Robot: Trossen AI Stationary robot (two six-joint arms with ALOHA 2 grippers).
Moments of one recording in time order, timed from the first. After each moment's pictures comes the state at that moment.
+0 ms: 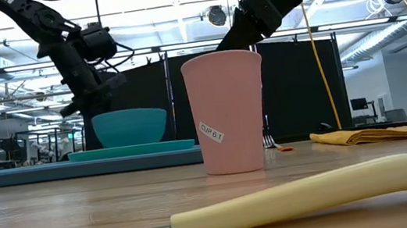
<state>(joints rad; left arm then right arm) 0.69 1.34 0.80 -0.50 0.02 -0.34 0.04 1.45 0.88 0.04 0.31 -0.20</state>
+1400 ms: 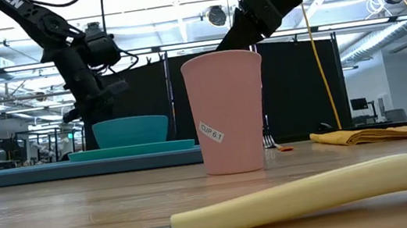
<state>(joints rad) 0.69 1.38 0.79 -0.48 0.05 -0.32 0.04 1.45 0.88 0.04 0.31 -0.19</state>
